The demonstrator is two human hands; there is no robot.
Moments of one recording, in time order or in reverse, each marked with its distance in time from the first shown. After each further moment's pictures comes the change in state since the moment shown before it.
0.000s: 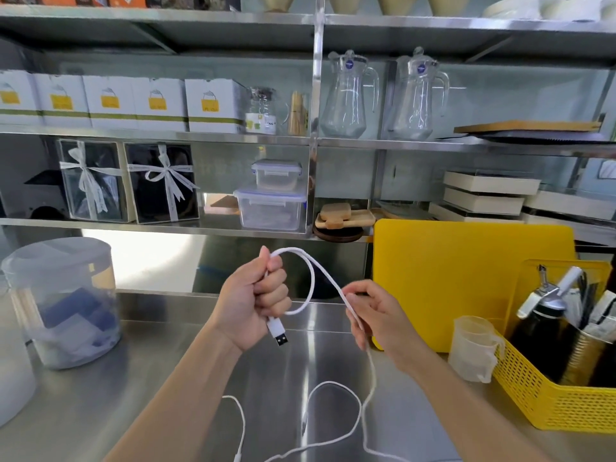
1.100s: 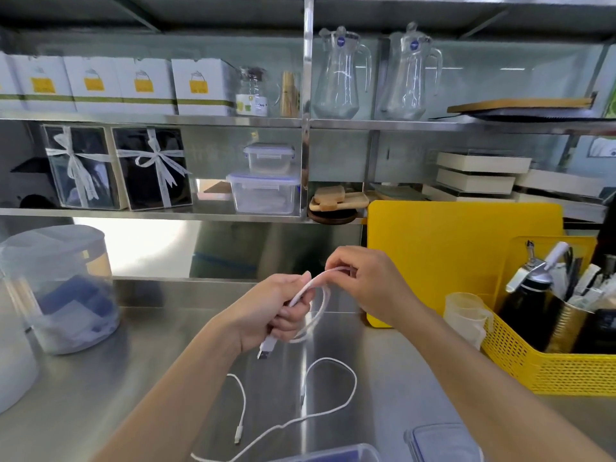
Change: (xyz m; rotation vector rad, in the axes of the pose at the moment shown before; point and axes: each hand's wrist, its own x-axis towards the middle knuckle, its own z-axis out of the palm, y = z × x) left_hand -0.011 -0.024 -0.002 0.586 -0.193 -0.321; right_hand 0.002 -0.036 0.006 -0.729 0.060 -0.411
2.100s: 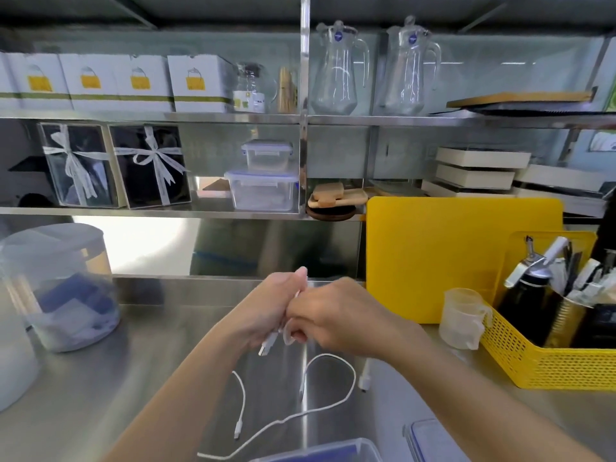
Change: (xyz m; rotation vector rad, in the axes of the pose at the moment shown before) left_hand 0.005 -0.007 0.011 0.177 0.193 0.091; right_hand -0.018 -0.043 0.011 -0.326 -0.400 -0.412
